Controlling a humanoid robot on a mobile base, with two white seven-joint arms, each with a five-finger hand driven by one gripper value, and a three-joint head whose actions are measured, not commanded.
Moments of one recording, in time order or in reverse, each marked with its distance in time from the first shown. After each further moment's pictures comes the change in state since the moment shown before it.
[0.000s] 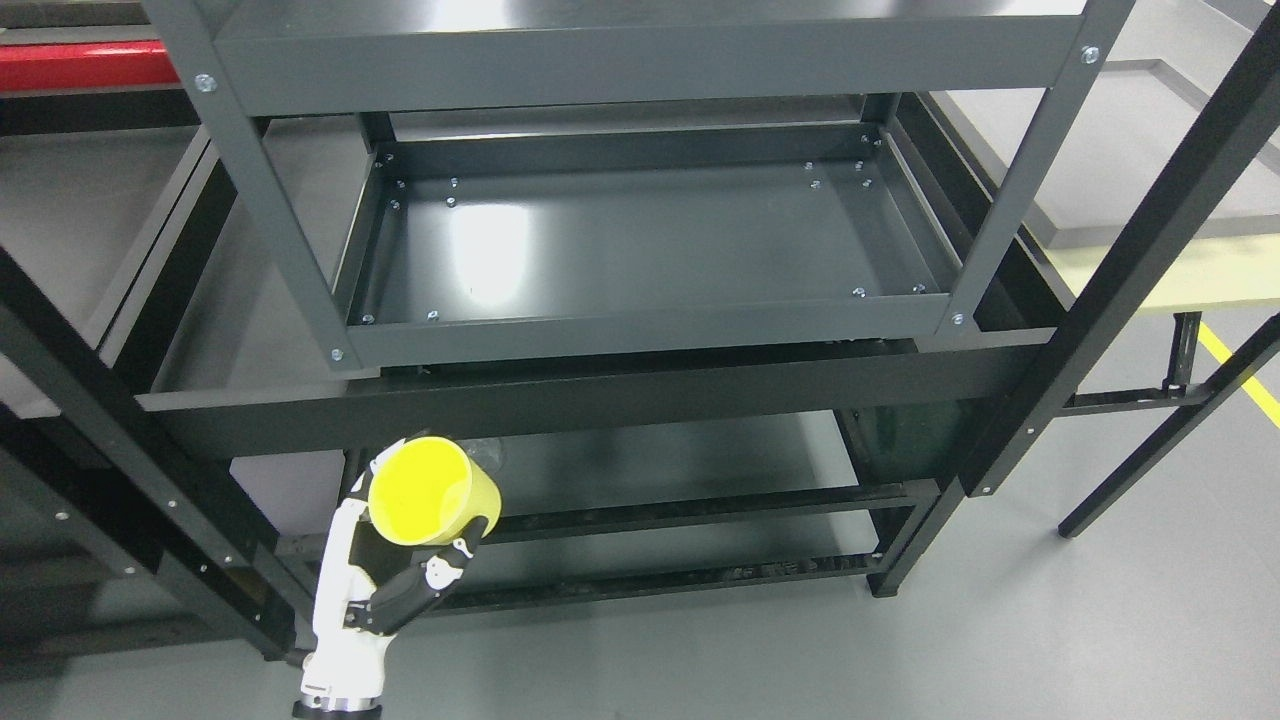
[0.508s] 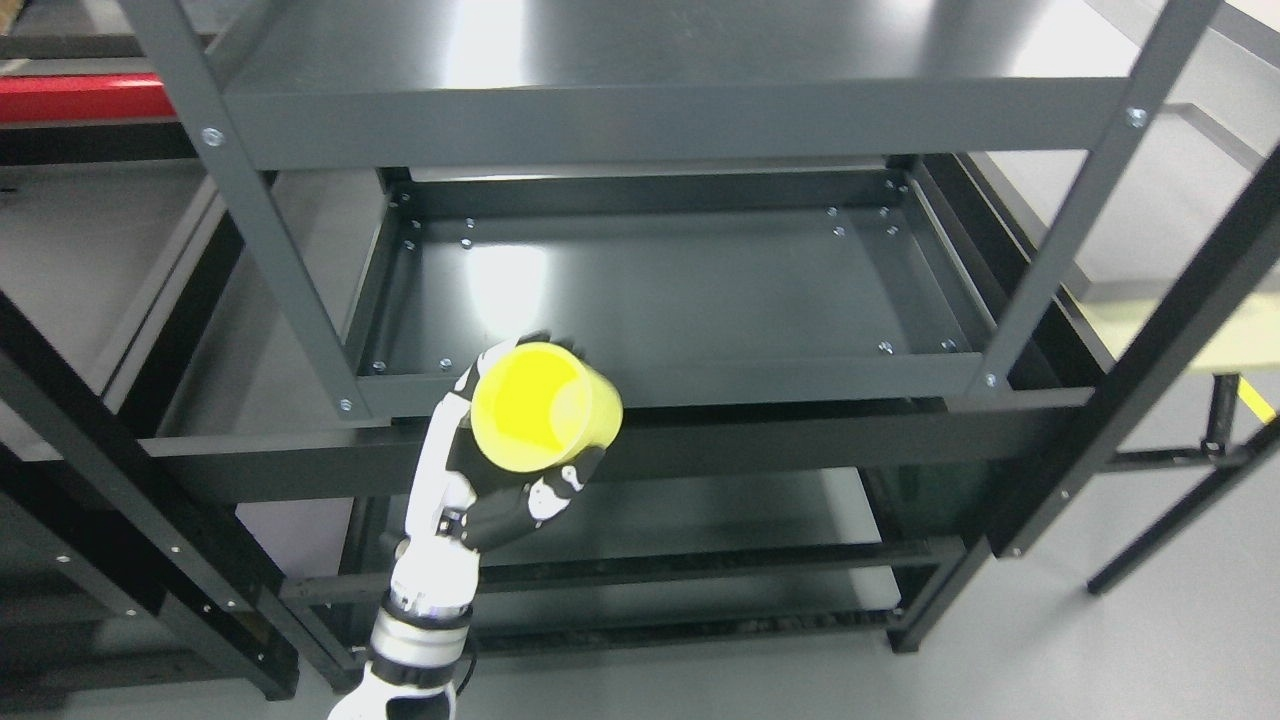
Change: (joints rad) left arm -0.267 -0.009 -0.167 -0.024 0.000 -0.030 -0.057; right arm 0.000 0.000 0.000 0.000 0.000 0.000 -0.001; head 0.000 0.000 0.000
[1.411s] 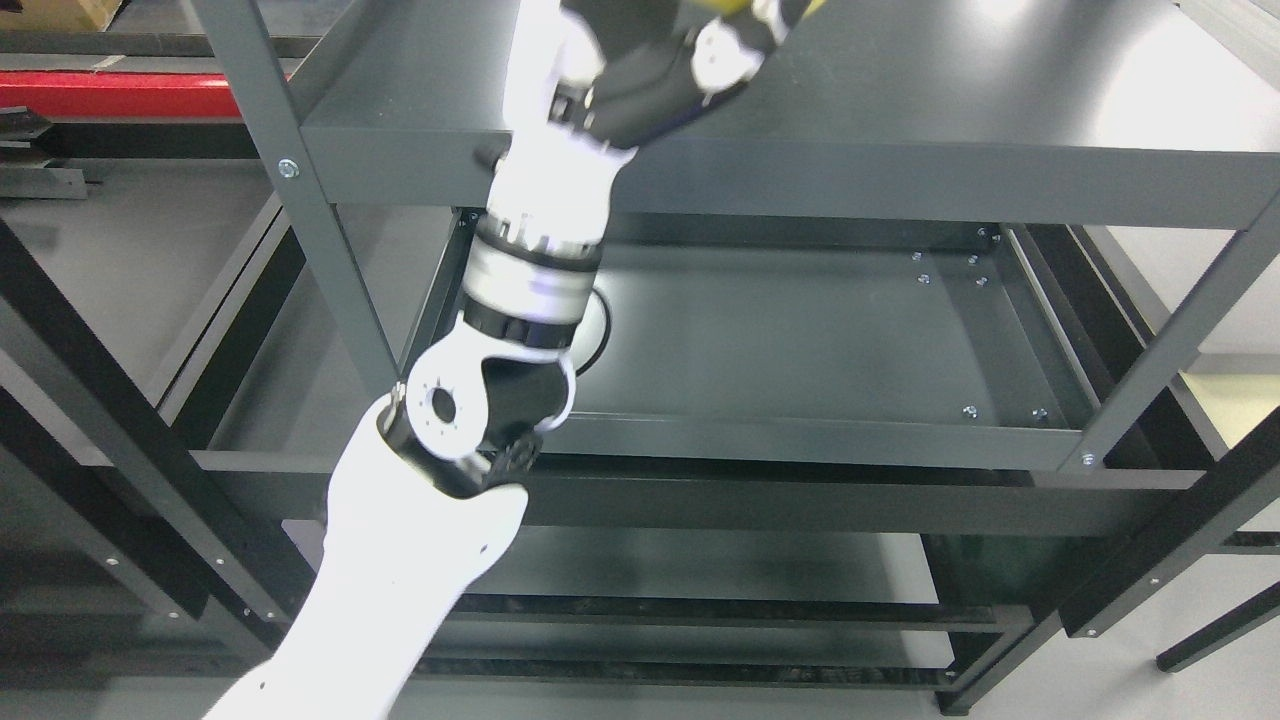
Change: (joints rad) left arm -0.753 -0.005 -0.235 -0.013 0.144 0.420 0.419; right arm 0.000 0.000 0.000 0.000 0.000 0.000 0.000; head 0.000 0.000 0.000
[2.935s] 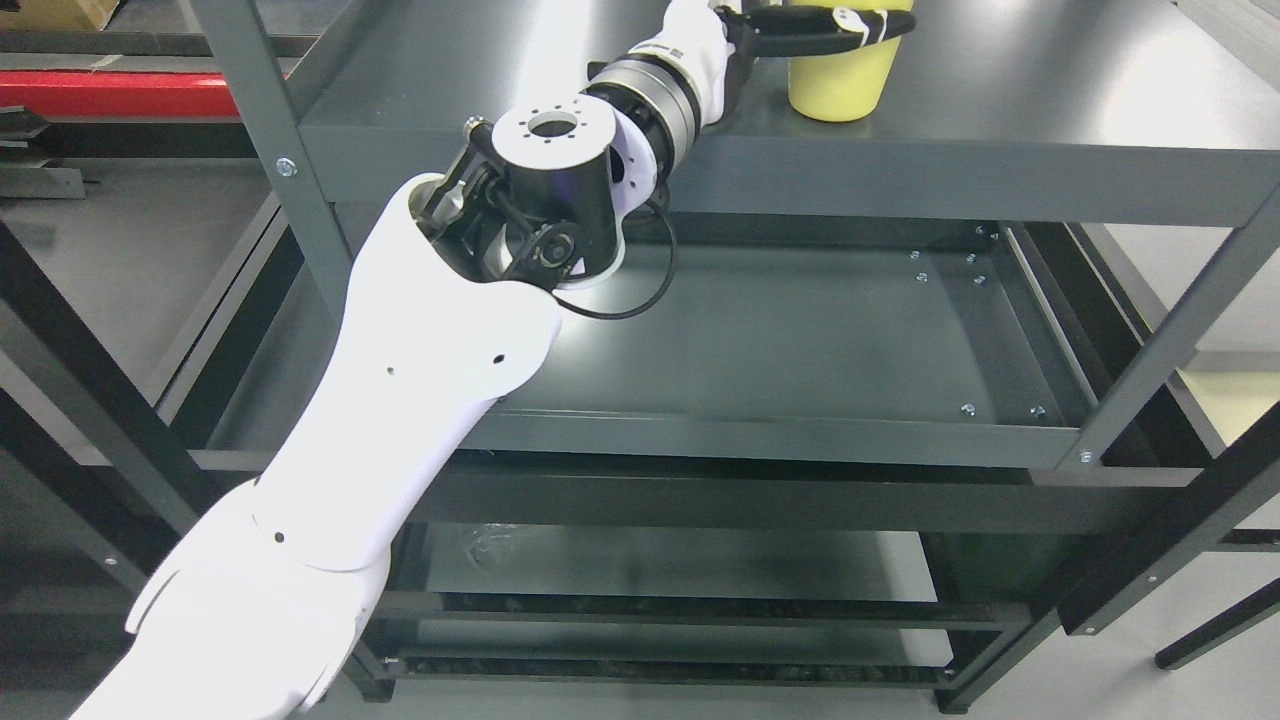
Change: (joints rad) left arm -0.337 -0.001 -0.062 0.227 0.354 0.824 0.285; right arm 0.000 0.000 0.000 0.000 0.000 0.000 0.000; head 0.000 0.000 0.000
